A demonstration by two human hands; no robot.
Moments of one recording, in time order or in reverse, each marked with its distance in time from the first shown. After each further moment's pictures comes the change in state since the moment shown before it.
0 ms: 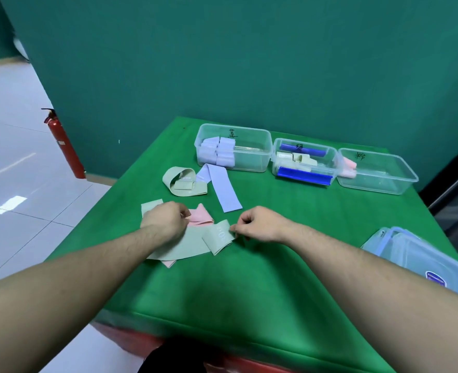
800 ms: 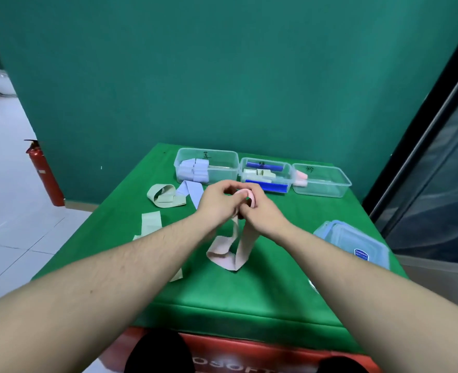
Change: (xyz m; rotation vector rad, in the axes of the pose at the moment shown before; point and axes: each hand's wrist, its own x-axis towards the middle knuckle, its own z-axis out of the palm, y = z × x) left_hand -0.119 0.163 -0.060 -1.080 0.070 0.279; right_hand -0.111 -0.016 -0.031 0.380 0.503 -0.105
